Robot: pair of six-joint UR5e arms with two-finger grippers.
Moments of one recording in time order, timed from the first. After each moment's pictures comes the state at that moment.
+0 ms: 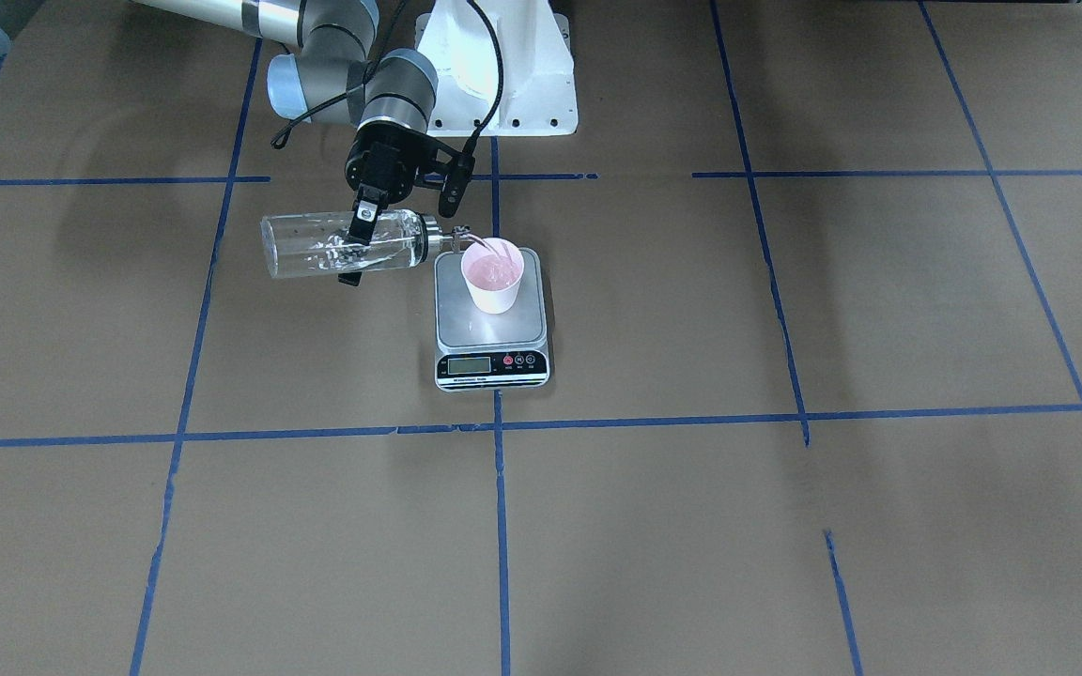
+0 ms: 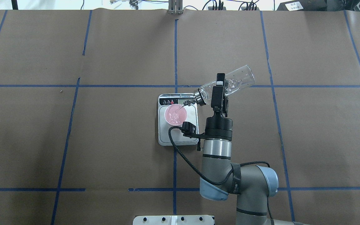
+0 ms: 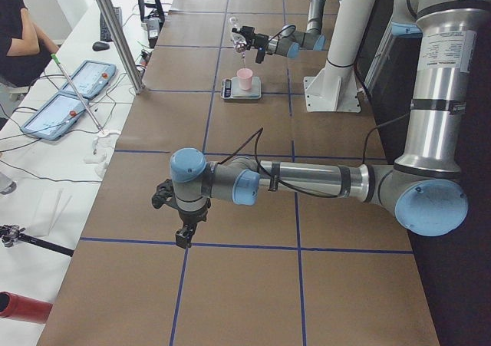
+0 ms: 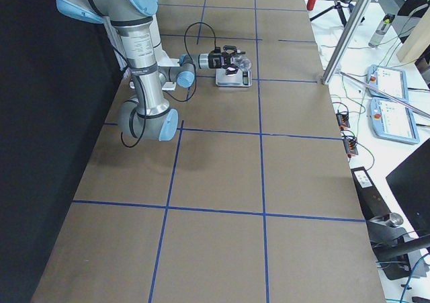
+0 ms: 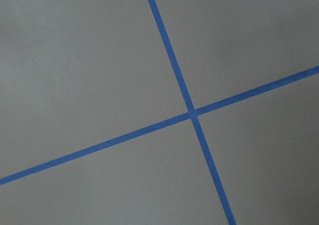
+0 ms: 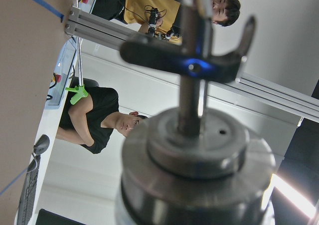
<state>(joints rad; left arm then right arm) -1.51 -1.62 -1.56 -1.70 -2.23 0.20 0.18 -1.10 1.62 -1.29 -0.05 -0.32</state>
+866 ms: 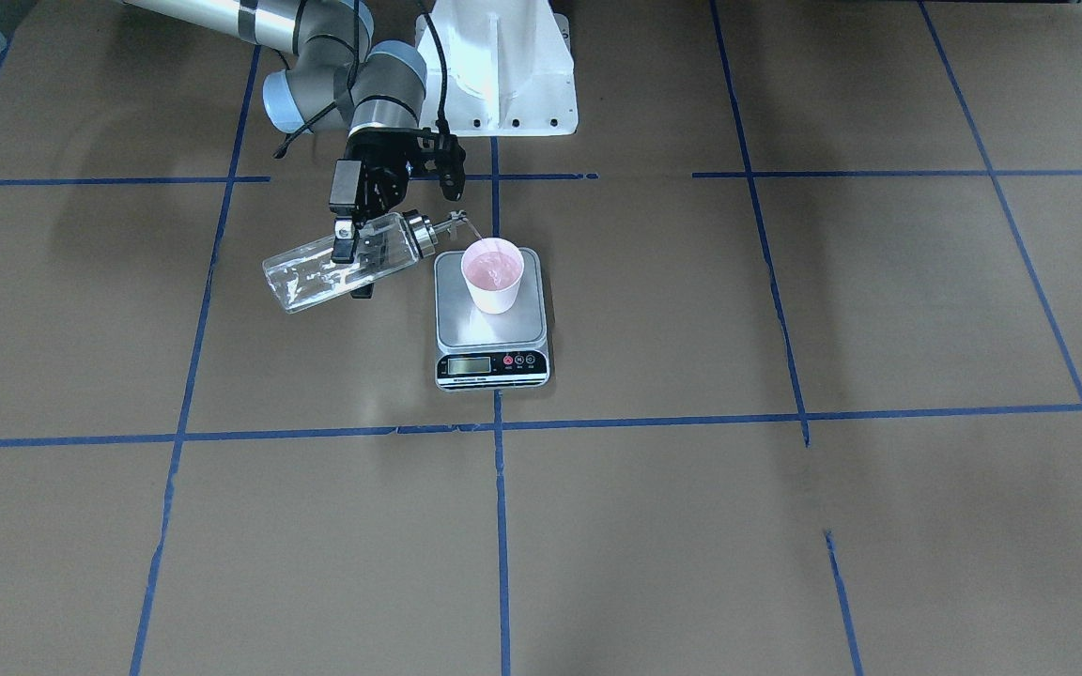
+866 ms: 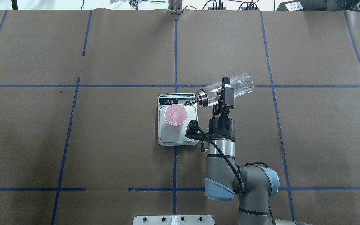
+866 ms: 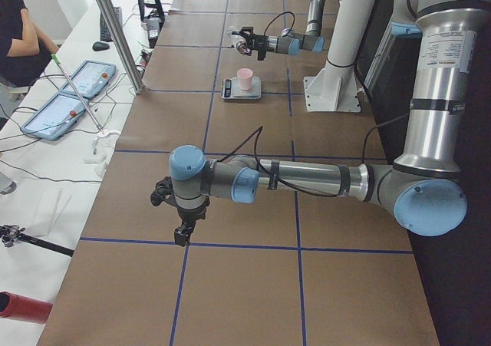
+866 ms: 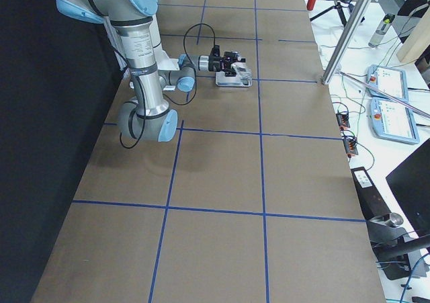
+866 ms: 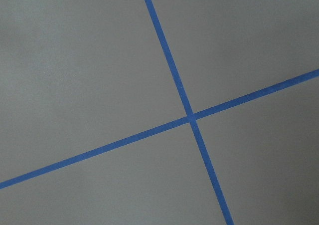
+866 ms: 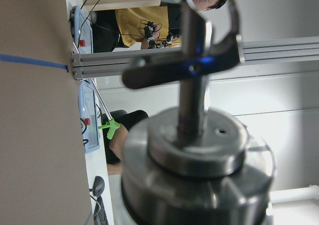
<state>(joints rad) -1.51 -1.63 -1.57 -1.69 -2.23 0.19 0.18 -1.11 1.59 -1.04 0.09 -0.11</state>
